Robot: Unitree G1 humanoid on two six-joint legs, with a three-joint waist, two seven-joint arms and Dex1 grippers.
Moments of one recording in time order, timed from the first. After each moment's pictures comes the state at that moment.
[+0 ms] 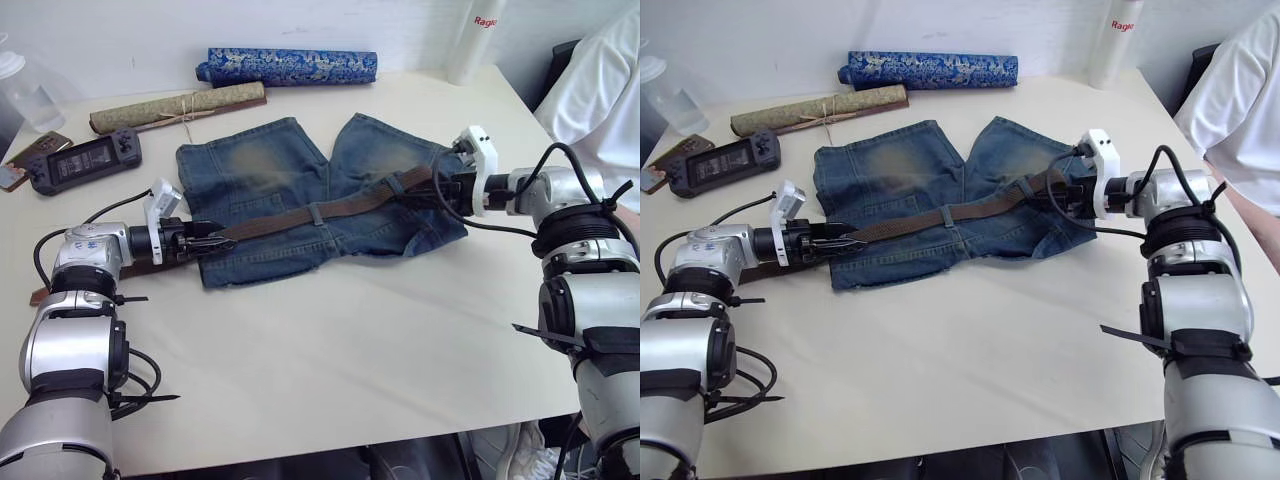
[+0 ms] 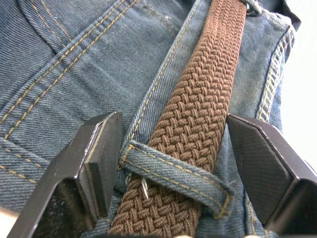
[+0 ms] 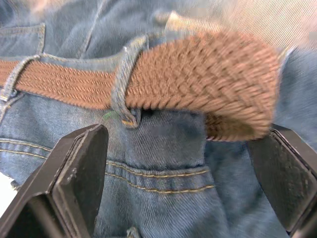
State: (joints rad) left arm -1.04 0.70 0.04 1.19 -0.16 0.19 -1.34; right arm -1.28 -0.57 0.03 1.13 0.12 0.67 1.07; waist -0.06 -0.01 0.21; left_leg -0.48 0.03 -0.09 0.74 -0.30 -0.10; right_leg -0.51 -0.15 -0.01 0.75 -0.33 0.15
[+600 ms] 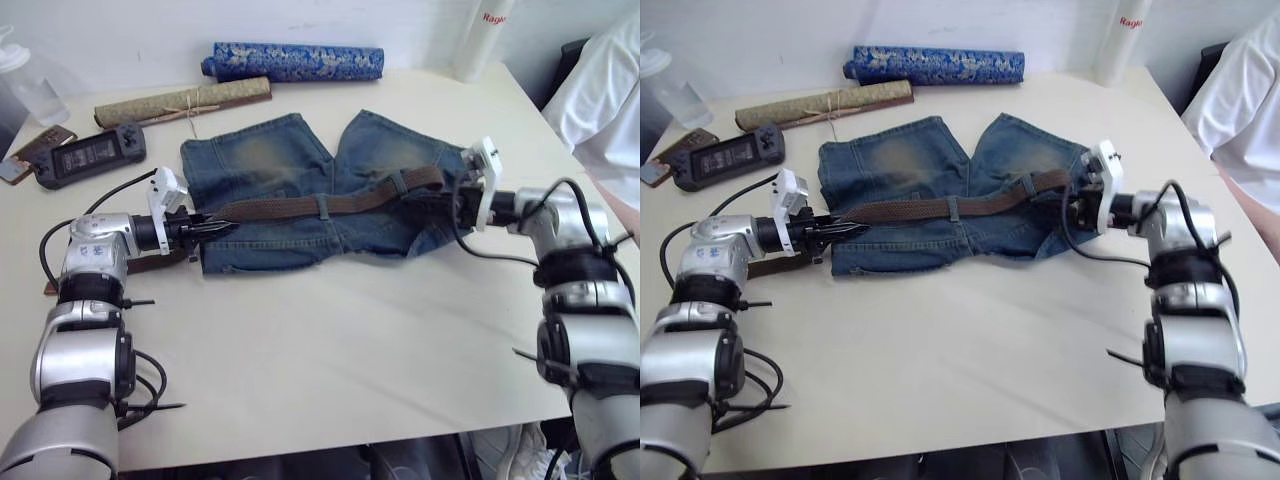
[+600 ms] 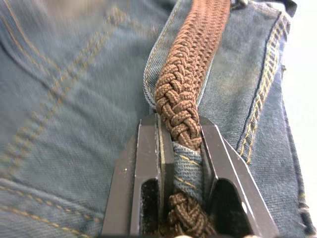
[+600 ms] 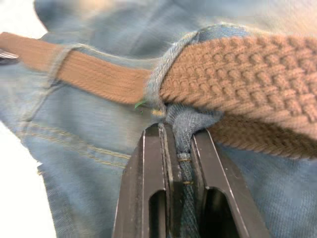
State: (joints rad) left arm -0.83 0.65 0.14 0.78 -0.22 0.03 -1.25; right arm -0.88 -0.62 -0.10 0.54 0.30 0.59 1.25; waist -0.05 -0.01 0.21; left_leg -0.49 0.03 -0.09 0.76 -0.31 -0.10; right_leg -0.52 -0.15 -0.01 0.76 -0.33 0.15
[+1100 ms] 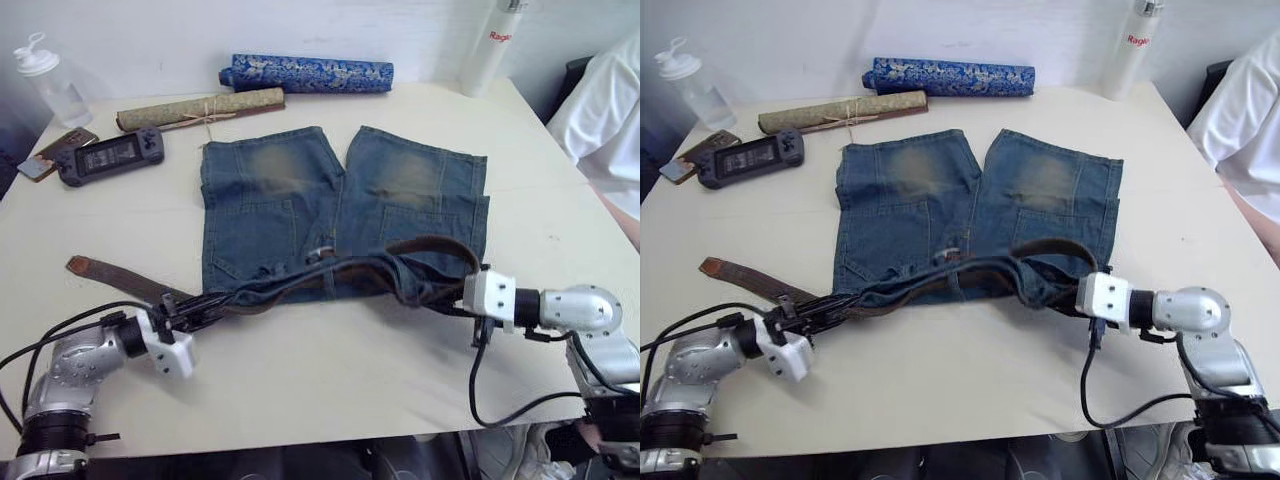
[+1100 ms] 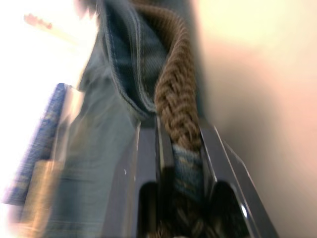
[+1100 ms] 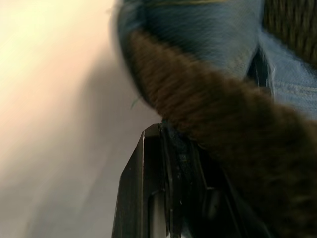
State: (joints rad) left arm -0.19 0.72 0.25 0.49 0.33 -1.29 -0.62; right arm -0.19 -0.78 -0.04 -0.02 0.08 -0.23 1.20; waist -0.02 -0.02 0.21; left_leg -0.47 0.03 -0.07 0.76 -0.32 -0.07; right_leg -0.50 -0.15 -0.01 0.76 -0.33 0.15
